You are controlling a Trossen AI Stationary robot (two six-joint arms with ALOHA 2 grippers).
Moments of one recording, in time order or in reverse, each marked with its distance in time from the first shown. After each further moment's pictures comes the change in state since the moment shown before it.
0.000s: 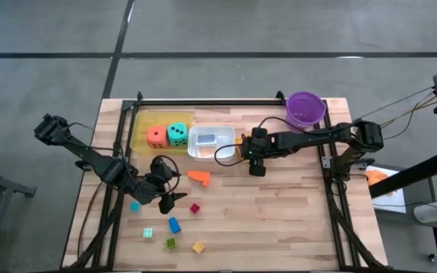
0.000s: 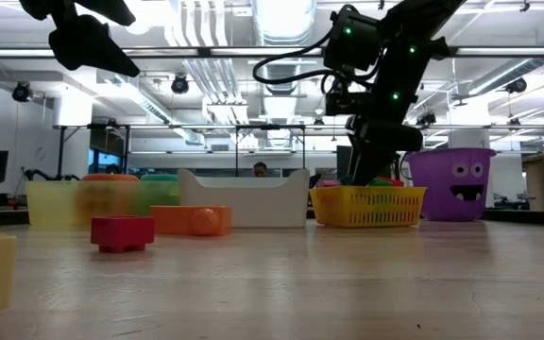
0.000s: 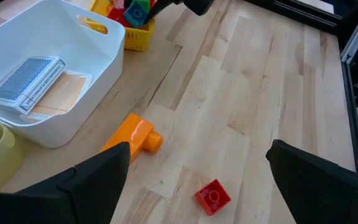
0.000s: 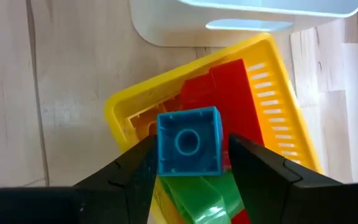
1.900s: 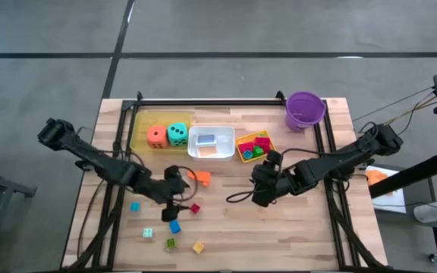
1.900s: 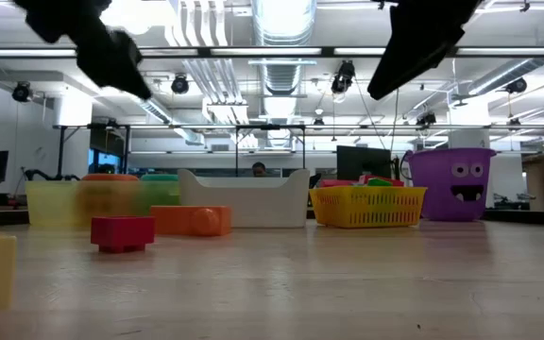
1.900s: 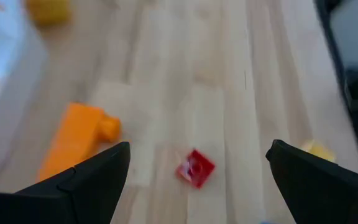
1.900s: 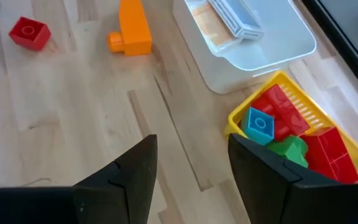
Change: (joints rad) left arm 0.082 0.140 -0.002 0.108 0.301 0.296; right arm 0.482 -0.159 0.096 -0.167 0.302 0.669
